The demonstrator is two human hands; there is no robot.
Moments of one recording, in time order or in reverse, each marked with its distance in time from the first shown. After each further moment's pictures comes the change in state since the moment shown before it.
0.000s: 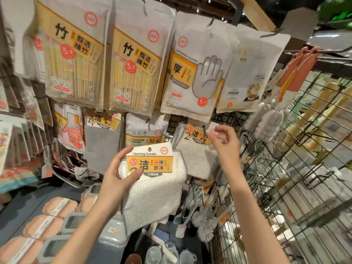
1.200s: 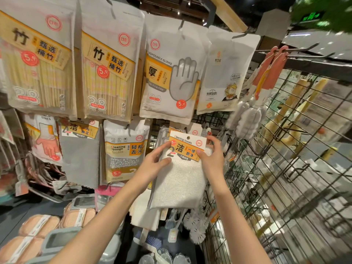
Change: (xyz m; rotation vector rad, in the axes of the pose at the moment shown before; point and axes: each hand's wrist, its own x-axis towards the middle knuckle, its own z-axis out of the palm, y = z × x) left_hand 0.061 -0.002 0.110 0.195 -0.441 -0.036; right_hand 0.000 0.049 -0.008 -0.013 0.127 0.039
